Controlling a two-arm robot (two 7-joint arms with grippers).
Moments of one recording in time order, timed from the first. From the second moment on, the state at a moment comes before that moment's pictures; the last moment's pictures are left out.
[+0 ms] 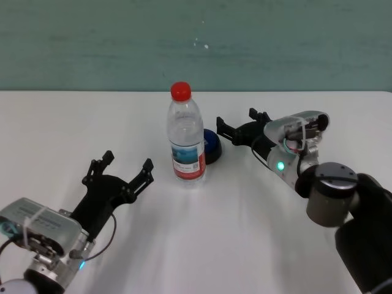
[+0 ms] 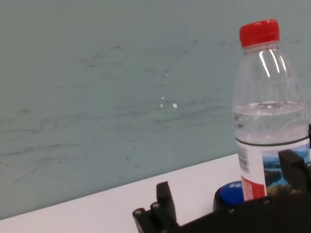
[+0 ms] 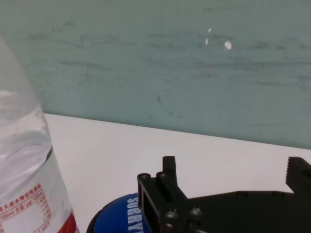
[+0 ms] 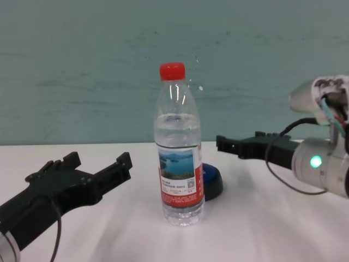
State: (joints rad) left arm 0.11 0.23 0.15 -1.61 -0.09 -0.21 -0.24; right arm 0.43 0.09 -0.27 -1.15 0.23 0.08 0.24
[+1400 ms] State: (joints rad) left arm 0.11 0.23 0.15 -1.61 -0.09 -0.21 -0.24; right arm 0.54 0.03 -0.29 -0.90 0.20 0.03 0.26
